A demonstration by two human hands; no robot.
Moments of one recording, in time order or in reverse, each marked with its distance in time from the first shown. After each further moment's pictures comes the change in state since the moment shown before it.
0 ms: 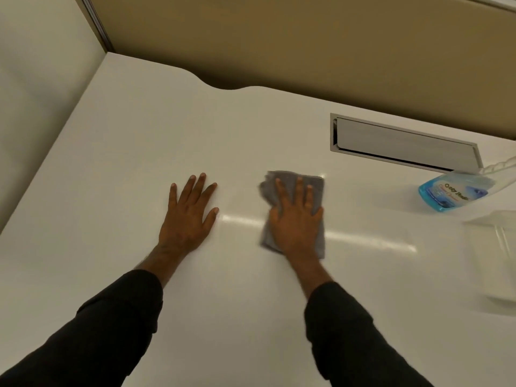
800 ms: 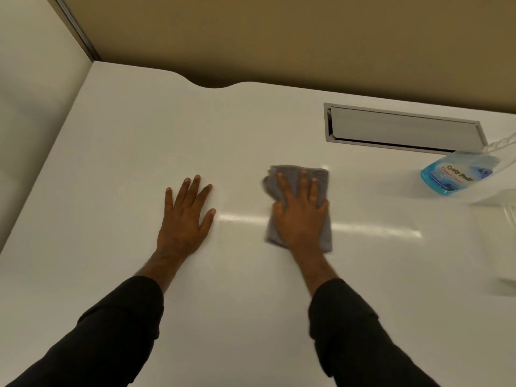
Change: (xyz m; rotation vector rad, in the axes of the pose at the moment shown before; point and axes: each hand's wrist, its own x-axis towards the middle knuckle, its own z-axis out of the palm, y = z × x) left_hand 0.000 0.000 0.000 -0.035 -0.013 -0.014; right_hand 0.005 0.013 0.003 0.013 0.062 0.045
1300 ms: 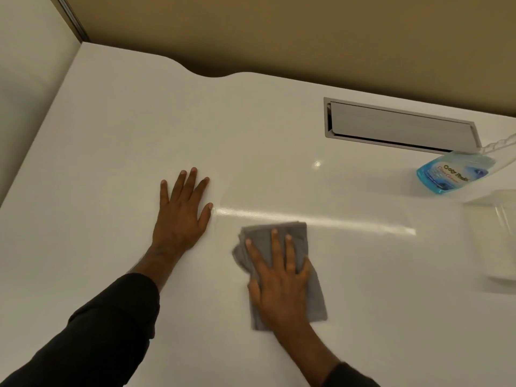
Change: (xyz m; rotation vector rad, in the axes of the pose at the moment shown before) left_hand 0.000 0.004 -0.002 0.027 0.004 -0.005; right_hand -0.148 -0.004 0.035 -0.020 -0.015 -0.240
